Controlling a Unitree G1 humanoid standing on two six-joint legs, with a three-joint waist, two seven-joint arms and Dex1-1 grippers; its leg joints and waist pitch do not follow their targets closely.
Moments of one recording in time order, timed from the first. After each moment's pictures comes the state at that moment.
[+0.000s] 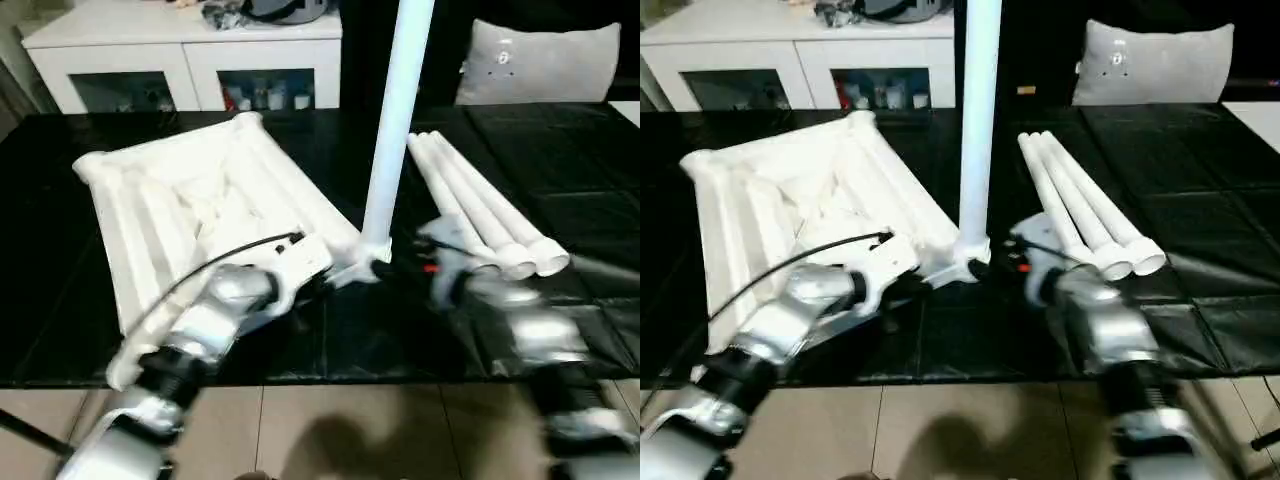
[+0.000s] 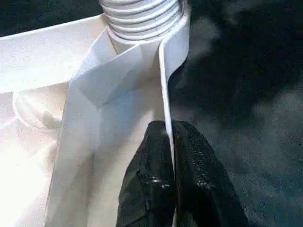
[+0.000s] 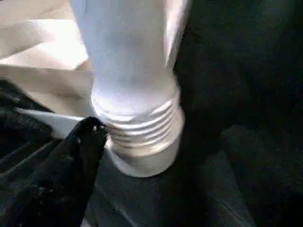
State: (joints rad) left arm -0.55 0.30 -0.34 0.46 0.11 0.19 -0.85; right arm -0.48 -0.36 0.06 0.44 0.17 0.31 0.77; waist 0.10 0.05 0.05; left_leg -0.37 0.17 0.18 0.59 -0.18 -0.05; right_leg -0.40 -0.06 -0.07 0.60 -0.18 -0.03
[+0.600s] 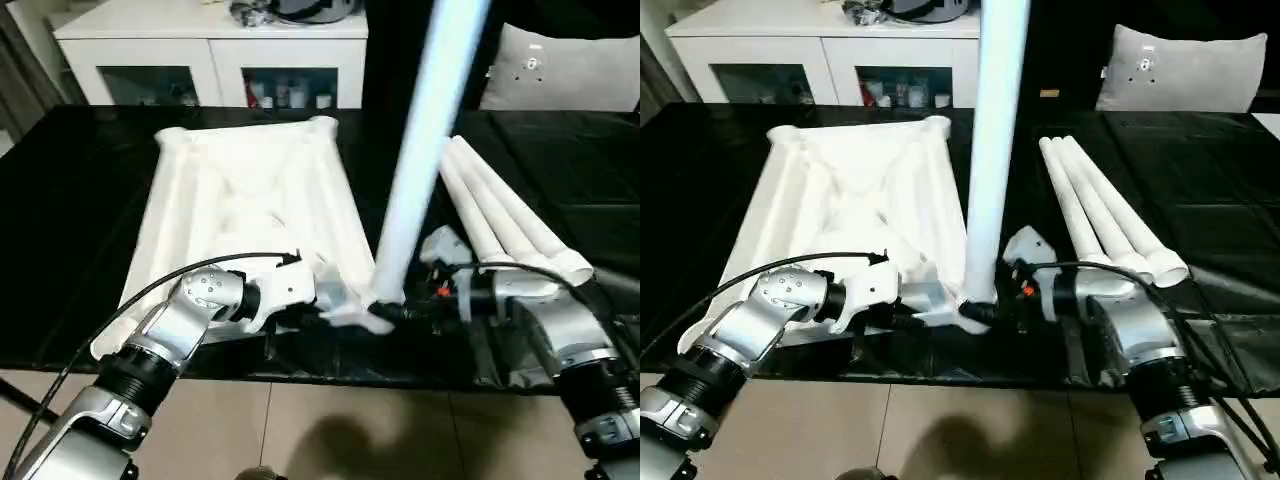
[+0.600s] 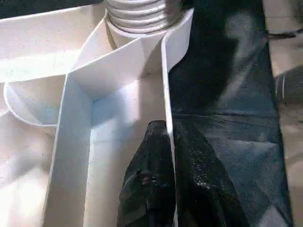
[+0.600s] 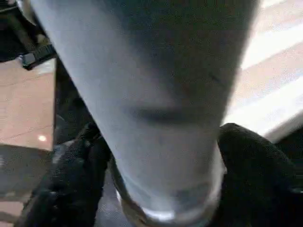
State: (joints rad) left arm -0.54 0.41 -0.42 0.44 0.07 0.04 -1.16; right arm -0.48 -0.45 0.21 0.40 0.19 0.26 1.18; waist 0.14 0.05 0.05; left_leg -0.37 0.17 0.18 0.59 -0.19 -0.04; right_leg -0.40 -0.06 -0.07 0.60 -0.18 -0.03
